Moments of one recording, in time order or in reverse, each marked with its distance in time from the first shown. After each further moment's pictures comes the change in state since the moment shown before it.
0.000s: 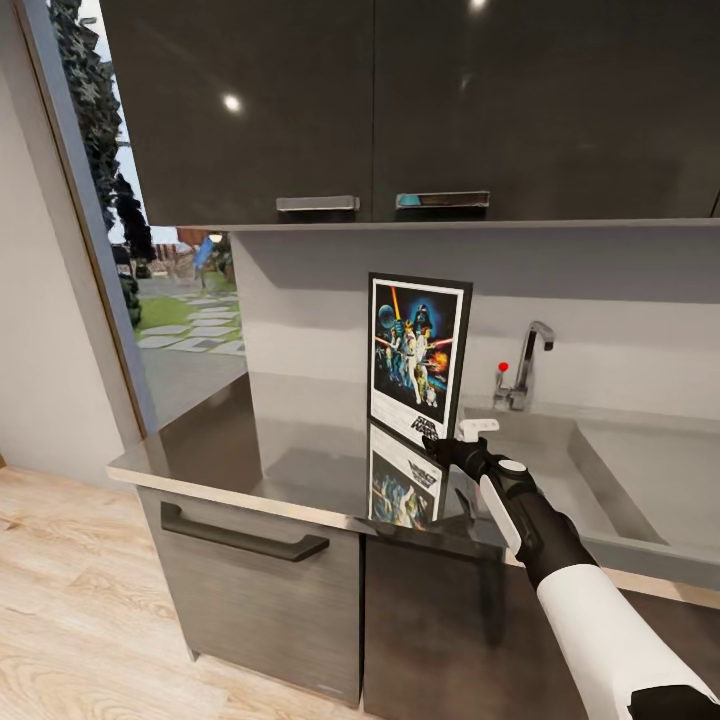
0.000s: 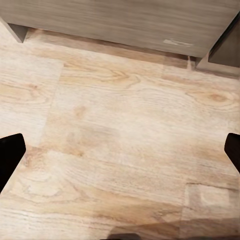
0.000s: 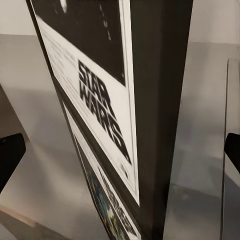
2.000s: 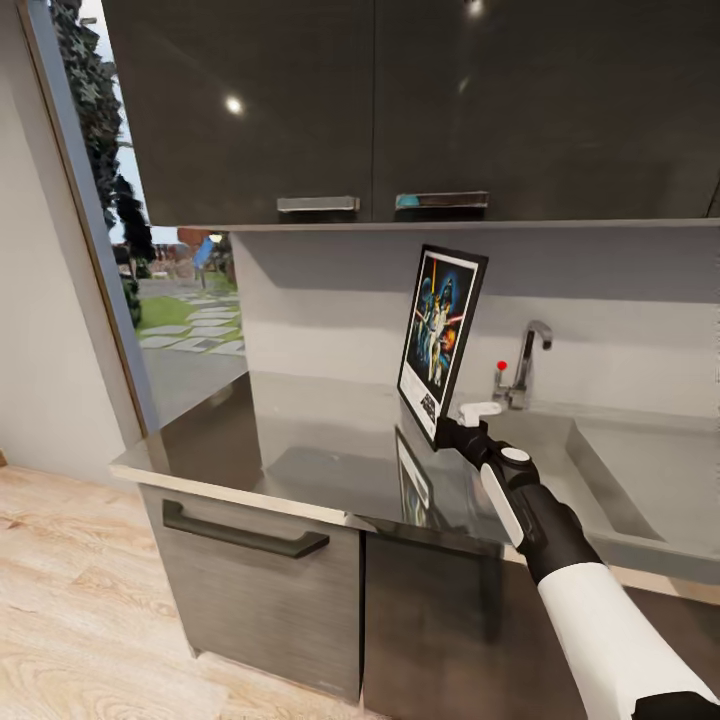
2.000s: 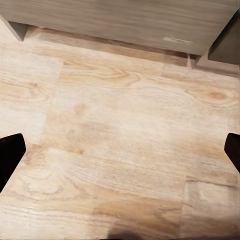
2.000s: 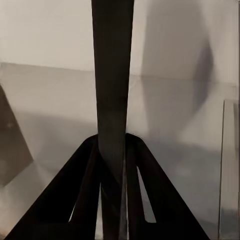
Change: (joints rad) left arm 0.000 0.000 0.000 0.000 0.000 0.000 0.000; right arm 0.001 0.001 0.005 -0.112 0.002 0.009 -0.005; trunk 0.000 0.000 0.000
